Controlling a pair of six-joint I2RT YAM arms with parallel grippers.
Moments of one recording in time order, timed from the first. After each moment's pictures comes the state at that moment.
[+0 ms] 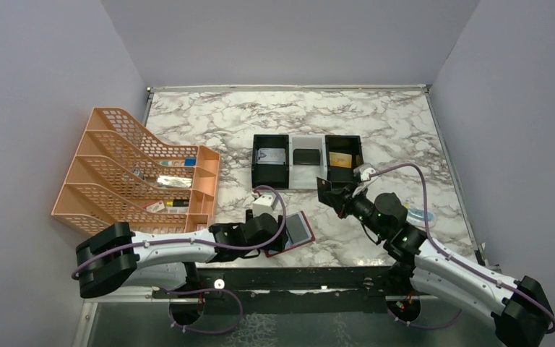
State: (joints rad) left arm -1.20 1.17 0.42 -0.05 -0.35 -0.85; right arm 0.77 0.70 0.27 0.28 0.07 0.31
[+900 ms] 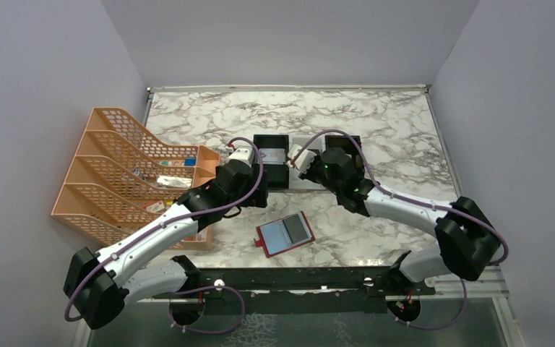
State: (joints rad) left arm -0.76 1.05 0.75 -0.44 -0.24 -0.52; right arm 0.76 1.37 0.74 0.28 0.14 -0.61
